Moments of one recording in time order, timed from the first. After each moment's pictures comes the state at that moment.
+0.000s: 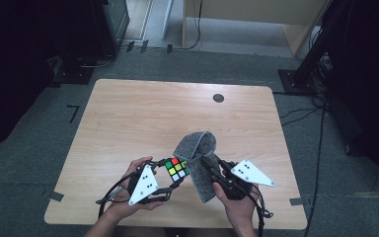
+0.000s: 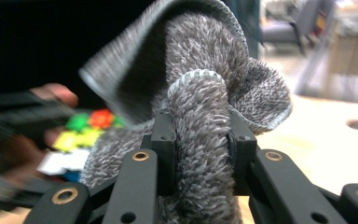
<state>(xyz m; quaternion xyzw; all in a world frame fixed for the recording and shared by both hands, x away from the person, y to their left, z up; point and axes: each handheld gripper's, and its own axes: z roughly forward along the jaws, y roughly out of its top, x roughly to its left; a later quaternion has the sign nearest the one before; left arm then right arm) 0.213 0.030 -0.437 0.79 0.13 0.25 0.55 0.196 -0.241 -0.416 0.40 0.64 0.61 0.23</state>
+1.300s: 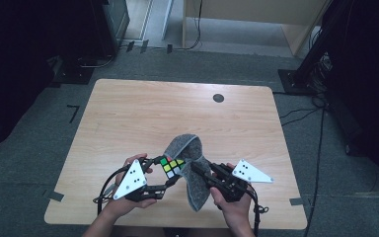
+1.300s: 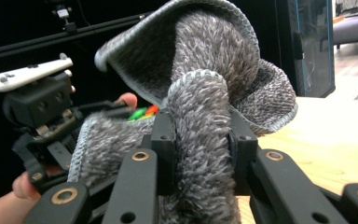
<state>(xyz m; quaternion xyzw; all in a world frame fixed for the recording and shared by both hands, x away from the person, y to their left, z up) 0.217 0.048 -0.424 0.75 0.15 0.20 0.61 0.199 -0.233 -0.421 0.34 0.63 0.69 0.12</state>
